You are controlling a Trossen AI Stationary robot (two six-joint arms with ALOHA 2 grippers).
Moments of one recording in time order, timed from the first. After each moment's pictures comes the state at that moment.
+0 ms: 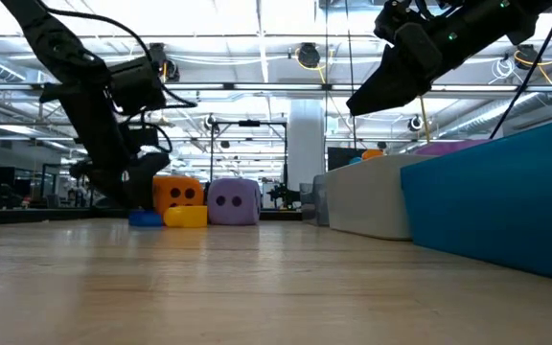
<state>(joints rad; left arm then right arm) 0.32 1.33 0.48 -0.31 -0.40 -0.67 0.05 1.17 0.66 0.01 0.34 0.09</state>
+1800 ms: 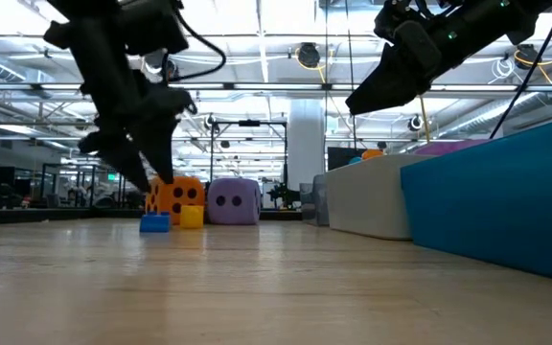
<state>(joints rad) -0.02 1.39 0.76 -0.48 -0.21 -0.92 0.05 1.17 0.66 0.02 0.34 0.09</state>
